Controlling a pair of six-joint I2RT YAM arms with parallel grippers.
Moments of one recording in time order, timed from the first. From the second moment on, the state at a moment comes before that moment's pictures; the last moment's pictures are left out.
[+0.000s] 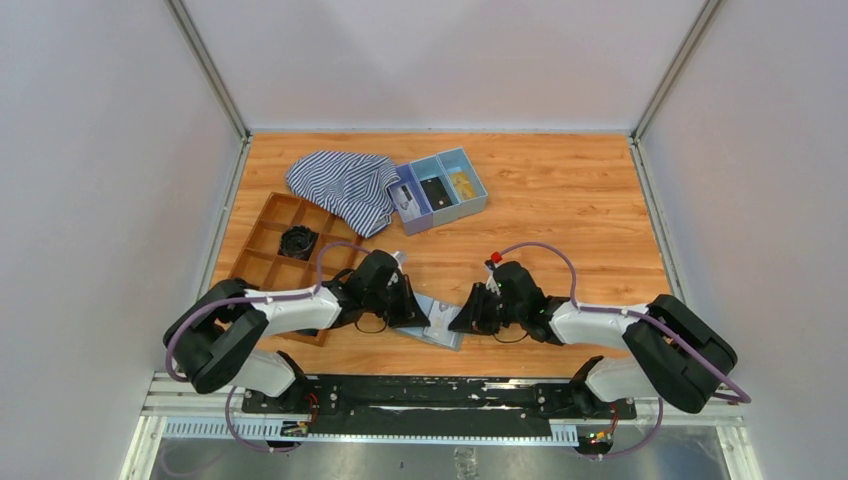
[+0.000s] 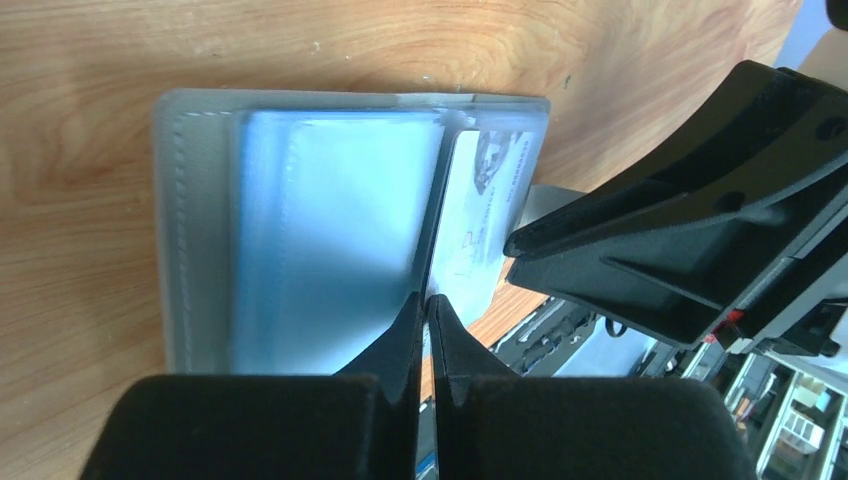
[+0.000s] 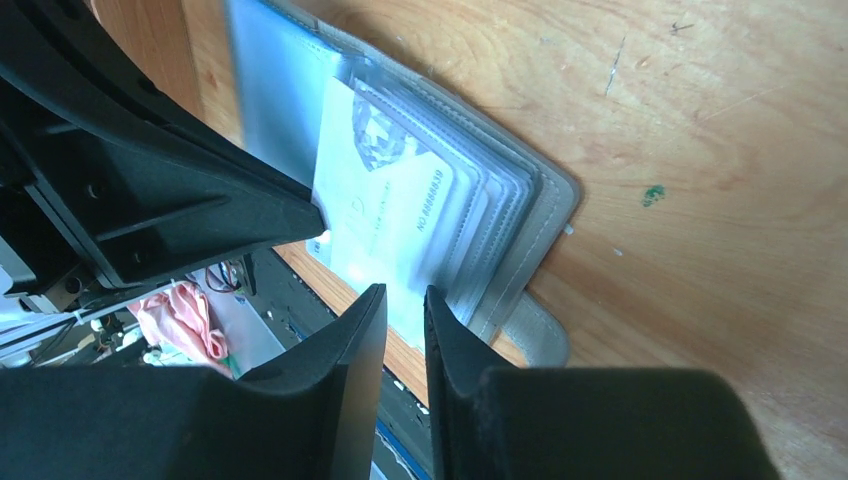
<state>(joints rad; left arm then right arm) -0.77 1.42 0.50 0.11 0.34 -1.00 0.75 1.31 0.35 0.26 -0.37 0.99</state>
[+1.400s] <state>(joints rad) -0.64 1.06 0.58 -0.20 0.29 -0.86 0.75 1.11 0.38 0.08 -0.32 0.95</state>
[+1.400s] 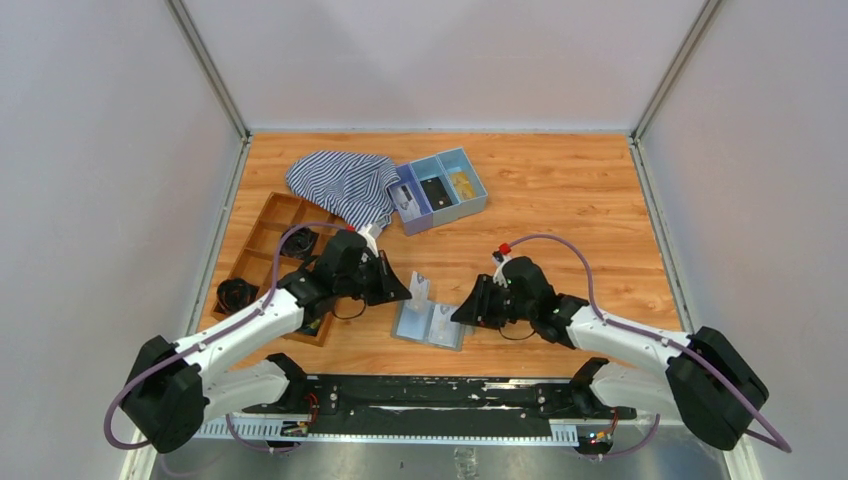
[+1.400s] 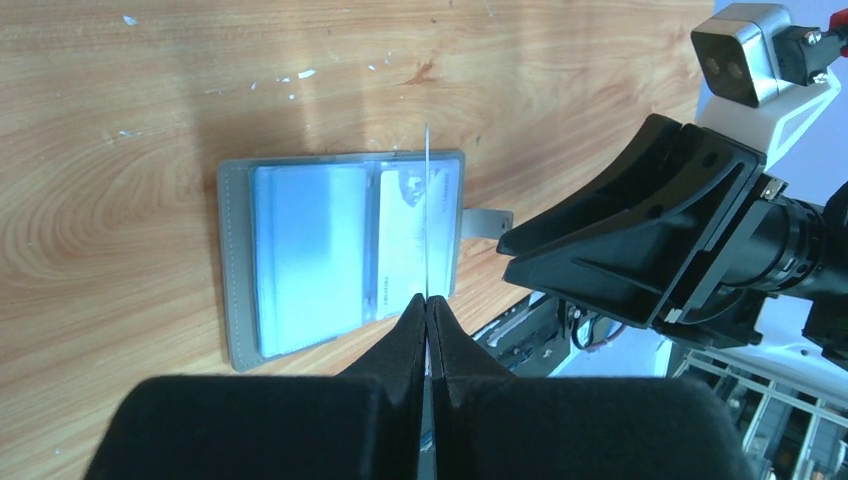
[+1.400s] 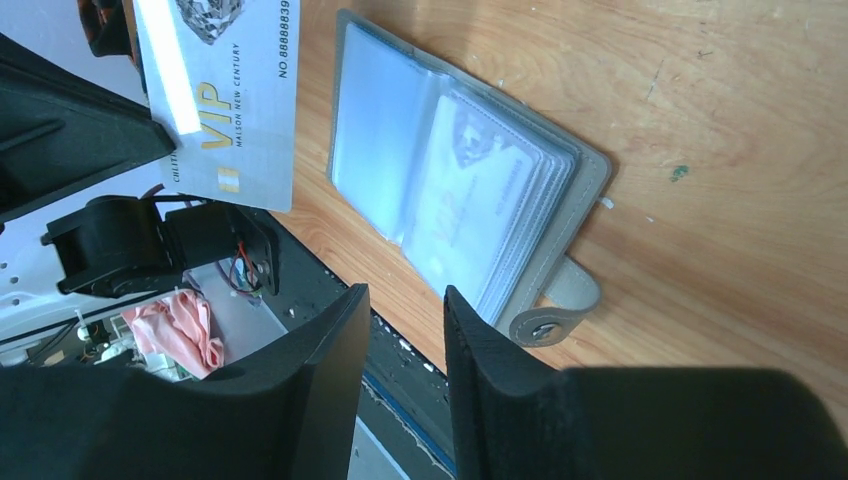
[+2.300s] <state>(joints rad) -0.40 1.42 0.92 -0.08 0.36 -0.89 0.75 0.97 0.40 -0.11 -0.25 0.90</state>
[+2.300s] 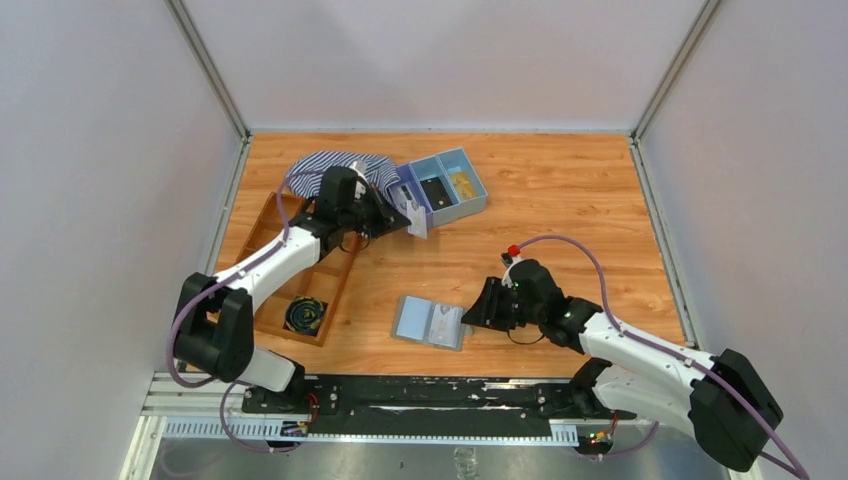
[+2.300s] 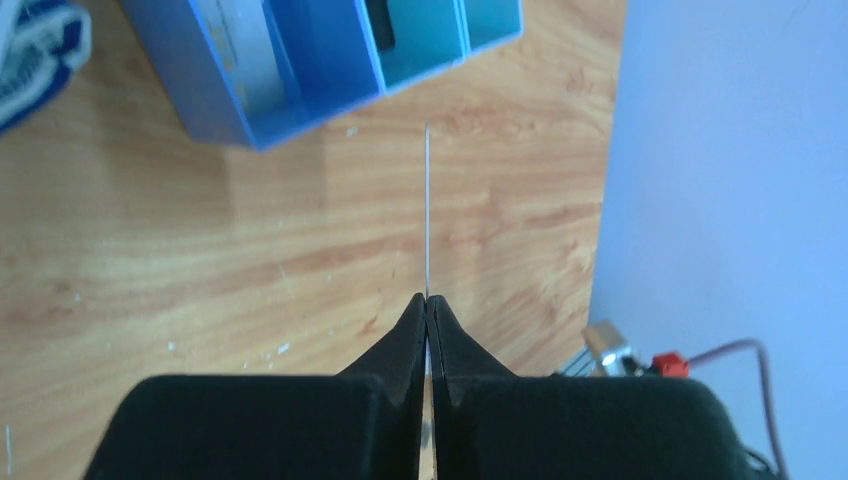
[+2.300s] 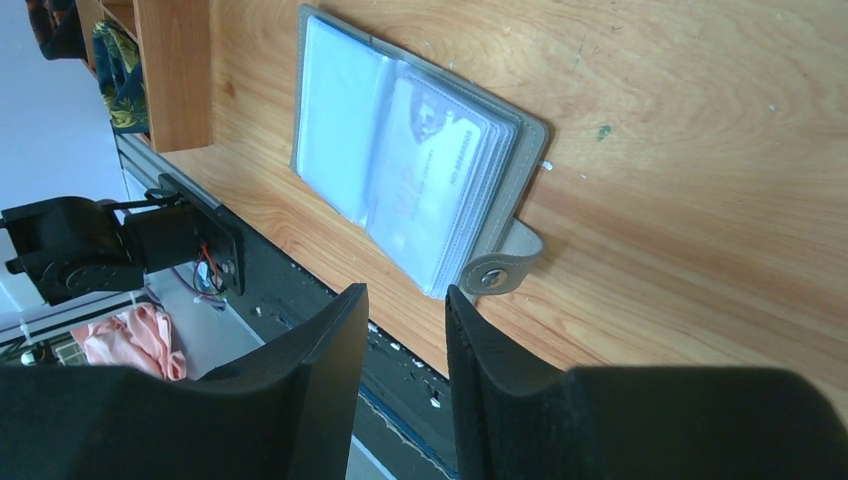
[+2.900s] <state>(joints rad) -0.32 1.76 1.12 0.05 0.29 -1.07 0.74 0.97 0.41 -0.17 -0.23 0.87</state>
